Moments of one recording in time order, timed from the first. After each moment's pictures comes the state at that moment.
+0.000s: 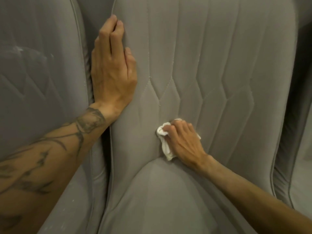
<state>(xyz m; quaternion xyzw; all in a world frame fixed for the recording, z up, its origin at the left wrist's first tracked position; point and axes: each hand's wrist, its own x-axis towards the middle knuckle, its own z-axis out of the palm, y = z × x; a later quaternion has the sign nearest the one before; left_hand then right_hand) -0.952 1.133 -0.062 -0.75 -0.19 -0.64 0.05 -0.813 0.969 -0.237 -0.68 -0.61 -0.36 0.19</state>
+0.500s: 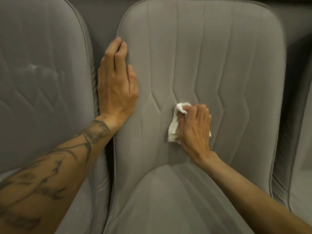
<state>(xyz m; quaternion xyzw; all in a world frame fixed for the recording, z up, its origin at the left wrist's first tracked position) -0.953 1.131 -0.062 -0.75 -0.18 -0.63 0.02 -0.815 0.976 -0.167 -0.76 -0.39 -0.39 0.33</state>
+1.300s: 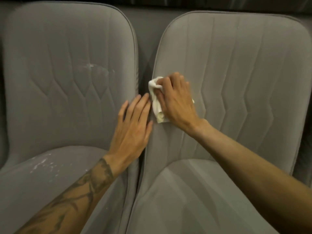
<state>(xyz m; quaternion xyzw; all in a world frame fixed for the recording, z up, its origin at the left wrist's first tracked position) -1.066 1.112 -0.148 -0.88 -0.21 -0.41 0.12 -0.904 1.050 -0.076 -0.65 -0.60 -0.36 0.29</state>
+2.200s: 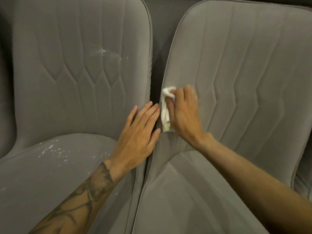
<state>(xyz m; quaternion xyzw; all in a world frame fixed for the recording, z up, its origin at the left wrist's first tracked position) -1.099 1.104 -0.180 -0.92 -0.17 -0.36 -0.01 -0.923 1.041 -0.135 -0.69 -0.55 -0.31 0.35</state>
